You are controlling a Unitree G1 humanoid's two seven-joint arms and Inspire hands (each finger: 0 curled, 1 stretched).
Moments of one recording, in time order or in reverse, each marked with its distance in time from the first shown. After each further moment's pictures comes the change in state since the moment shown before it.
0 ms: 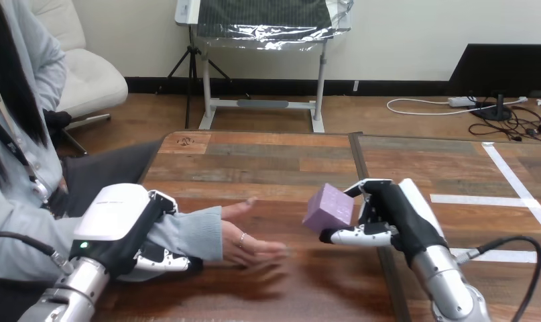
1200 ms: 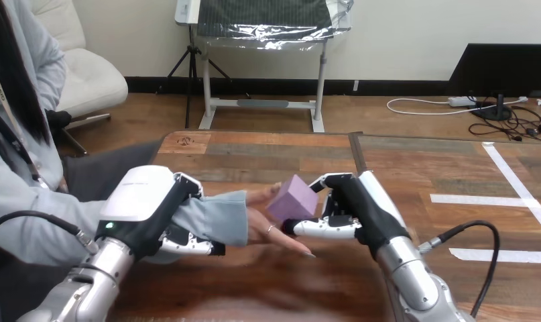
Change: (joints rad) left arm -0.022 -0.049 0.001 -0.126 -0.034 0.062 -0.094; right arm -0.068 0.085 0.054 0.058 -0.040 -0.029 -0.007
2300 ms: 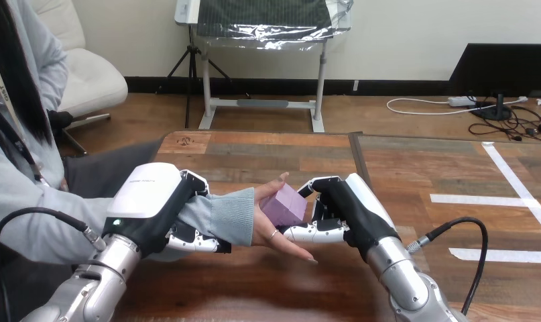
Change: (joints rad) left arm -0.011 -0.024 0.000 -0.003 0.005 0.021 -0.012; right arm 0.000 0.017 0.029 -0.028 -0.040 0.041 0.003
